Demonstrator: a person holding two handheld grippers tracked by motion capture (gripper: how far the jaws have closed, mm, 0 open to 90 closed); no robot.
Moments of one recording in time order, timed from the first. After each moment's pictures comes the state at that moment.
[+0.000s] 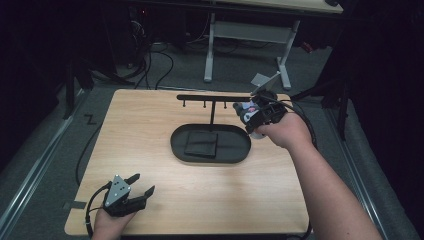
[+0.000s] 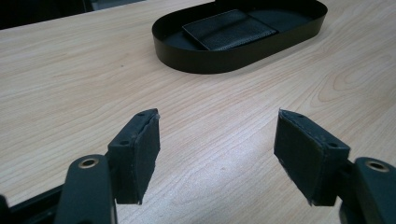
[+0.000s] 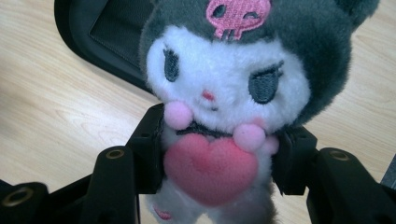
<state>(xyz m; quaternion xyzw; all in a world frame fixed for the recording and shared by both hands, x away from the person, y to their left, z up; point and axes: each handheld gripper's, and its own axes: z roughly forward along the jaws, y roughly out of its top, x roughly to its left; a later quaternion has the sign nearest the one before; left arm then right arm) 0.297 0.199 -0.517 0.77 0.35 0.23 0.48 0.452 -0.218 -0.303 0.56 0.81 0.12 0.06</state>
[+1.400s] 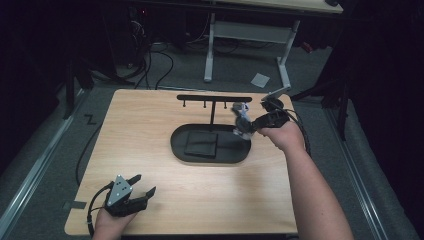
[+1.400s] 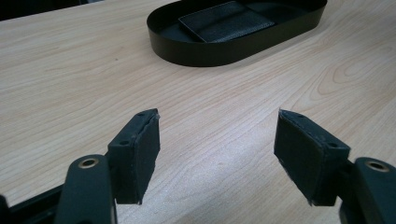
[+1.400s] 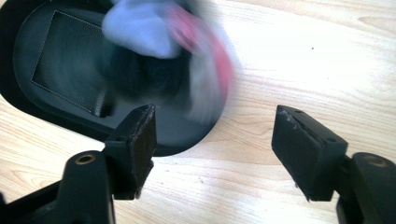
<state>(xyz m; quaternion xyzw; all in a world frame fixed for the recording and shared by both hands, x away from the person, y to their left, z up) 0.299 0.197 -0.520 0.78 0.35 0.23 0.47 0.492 -0.267 -0.379 0.63 0.76 0.17 0.04</state>
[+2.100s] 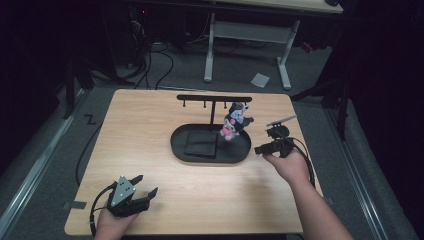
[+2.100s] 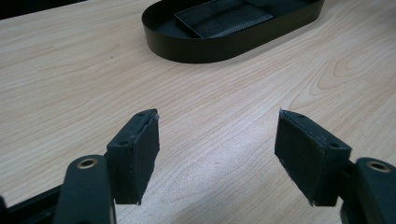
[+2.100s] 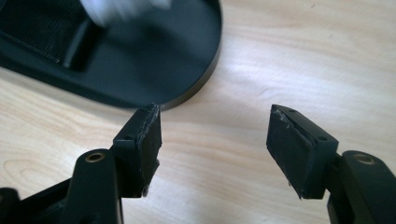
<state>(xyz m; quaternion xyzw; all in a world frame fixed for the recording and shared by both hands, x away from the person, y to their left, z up) 0.299 0.190 -0.523 0.78 0.35 0.23 0.46 0.419 -0.277 -0.425 0.60 0.77 0.20 0.10</state>
